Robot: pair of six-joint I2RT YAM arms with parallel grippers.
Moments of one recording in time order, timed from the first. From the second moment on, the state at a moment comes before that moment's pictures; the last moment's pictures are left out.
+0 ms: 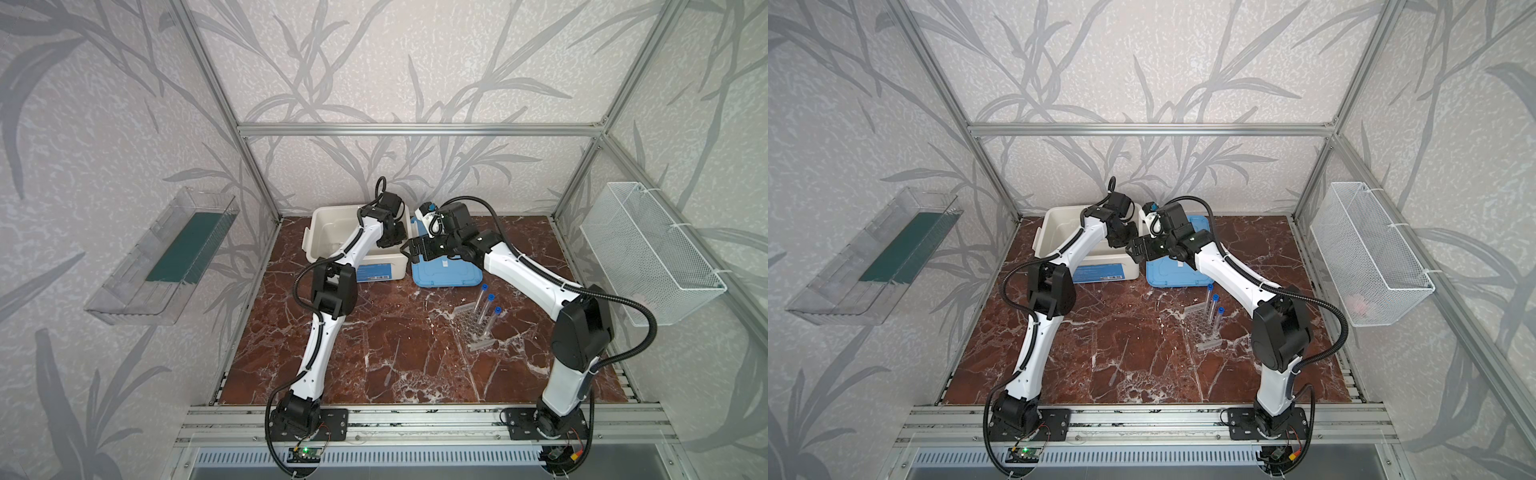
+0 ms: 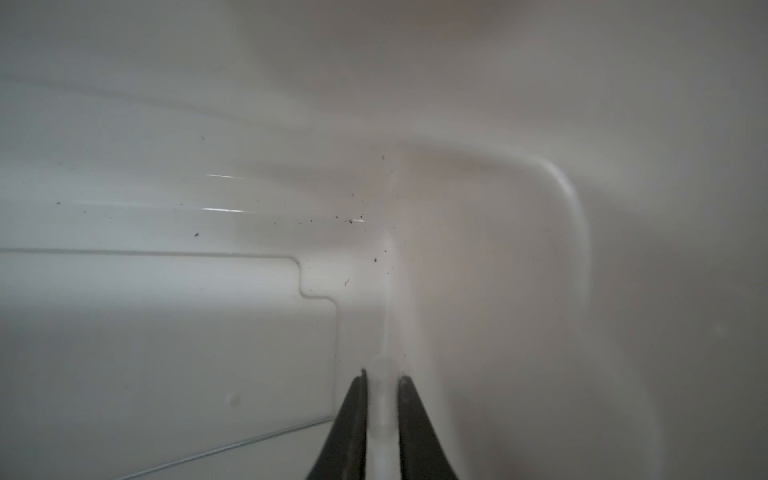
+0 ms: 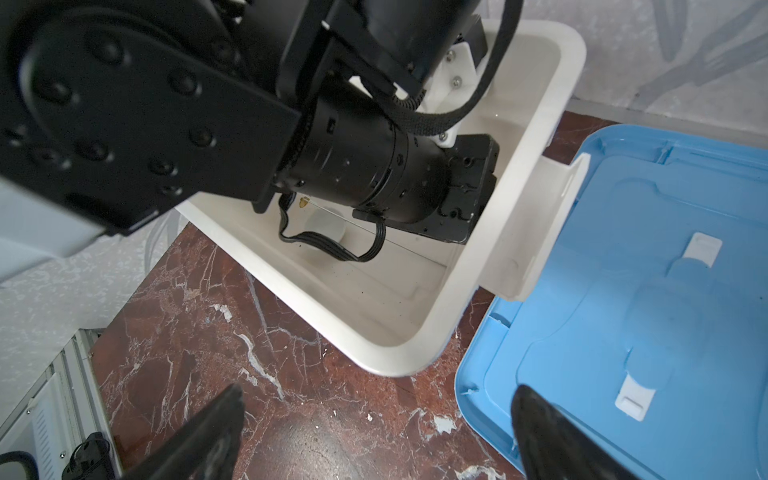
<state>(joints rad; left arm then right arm) -0.36 2.52 2.41 -0.96 0.05 -0.58 0.58 1.83 1.62 -0.45 -0.29 0.22</state>
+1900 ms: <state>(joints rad) -0.45 1.40 1.49 -1.04 0.25 -0.40 0.69 1.13 1.11 -0.61 -0.34 0.05</state>
